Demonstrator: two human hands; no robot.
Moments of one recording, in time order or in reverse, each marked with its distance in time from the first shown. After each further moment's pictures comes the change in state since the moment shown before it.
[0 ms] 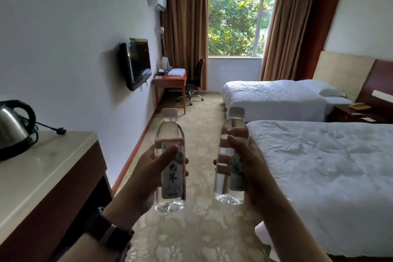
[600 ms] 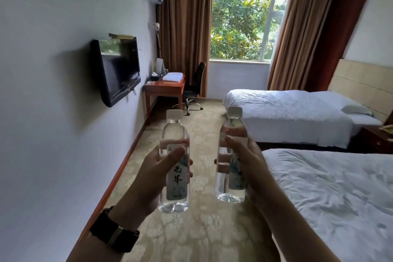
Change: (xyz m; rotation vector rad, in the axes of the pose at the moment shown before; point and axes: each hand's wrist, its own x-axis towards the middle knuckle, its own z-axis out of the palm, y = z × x) left_hand 0.549 -0.092 -0.057 -0.080 0.011 -0.026; right_hand 0.556 0.092 0.003 -0.140 0.020 -0.019
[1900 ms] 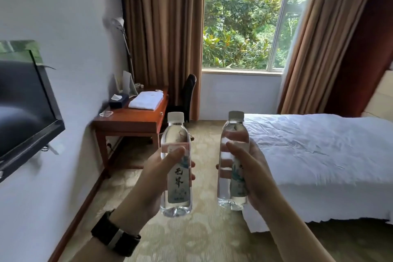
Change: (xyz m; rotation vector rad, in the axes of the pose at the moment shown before) left_hand 1.115 -0.122 0.049 -0.048 -0.047 -0.029; right_hand 1.093 0.143 -0.108 -0.031 0.062 -0.015
